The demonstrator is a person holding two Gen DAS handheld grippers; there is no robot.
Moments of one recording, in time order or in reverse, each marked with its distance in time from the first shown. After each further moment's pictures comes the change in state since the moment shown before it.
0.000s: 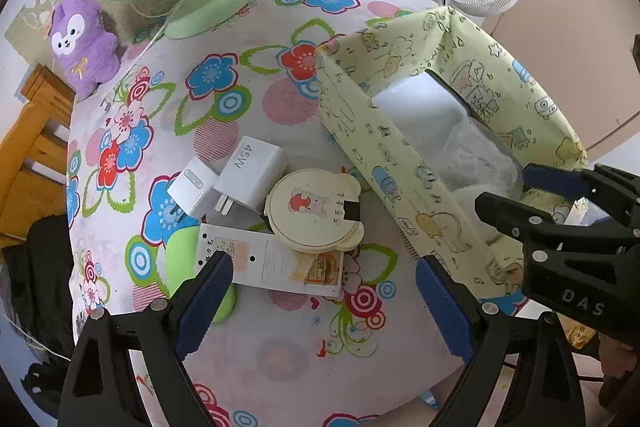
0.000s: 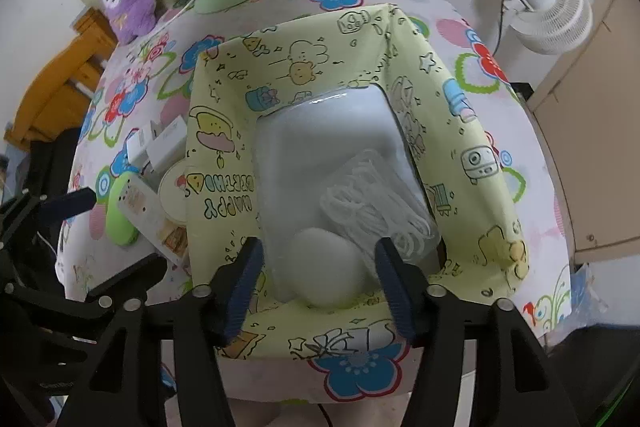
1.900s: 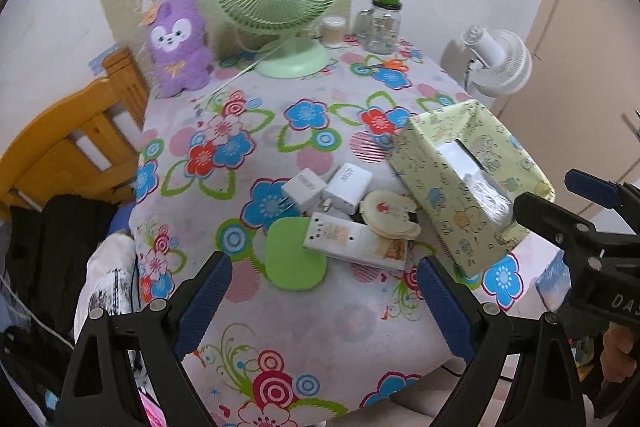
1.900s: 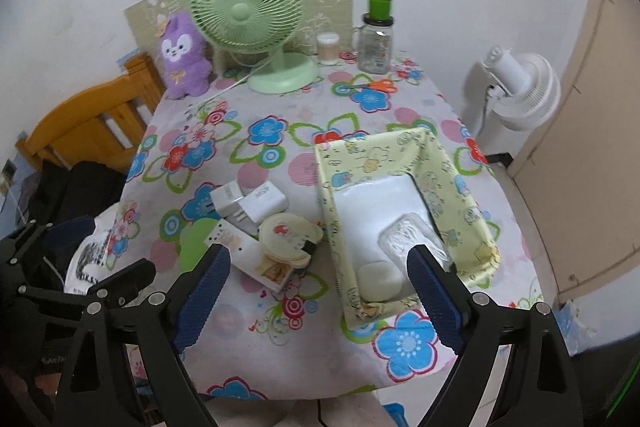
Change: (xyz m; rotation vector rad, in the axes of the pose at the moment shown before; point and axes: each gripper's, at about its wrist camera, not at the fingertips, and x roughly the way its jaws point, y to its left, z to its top) left arm -0.096 0.091 -0.067 -0.167 -0.242 0.002; right arm -0.108 0.104 -0.025 -0.079 -0.281 -0.054
